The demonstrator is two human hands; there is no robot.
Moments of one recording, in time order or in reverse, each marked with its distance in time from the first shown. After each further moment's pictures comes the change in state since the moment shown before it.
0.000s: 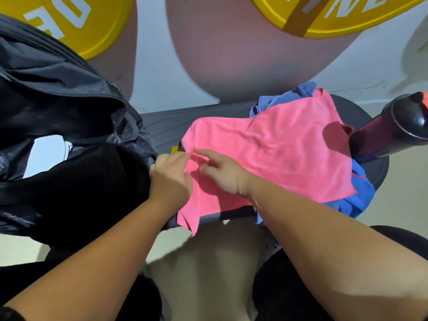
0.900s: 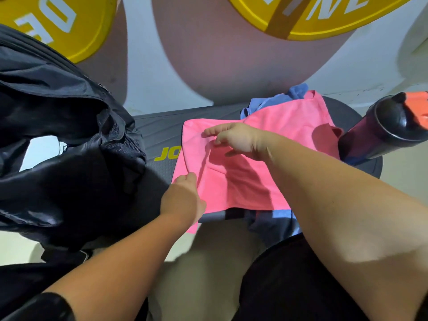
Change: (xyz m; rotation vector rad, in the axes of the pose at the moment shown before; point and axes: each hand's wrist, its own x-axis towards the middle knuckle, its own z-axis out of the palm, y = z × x) left_hand -0.021 0.063 0.025 0.216 -0.451 -0.338; right_hand 0.020 -0.024 -0.094 0.081 -0.083 0.237
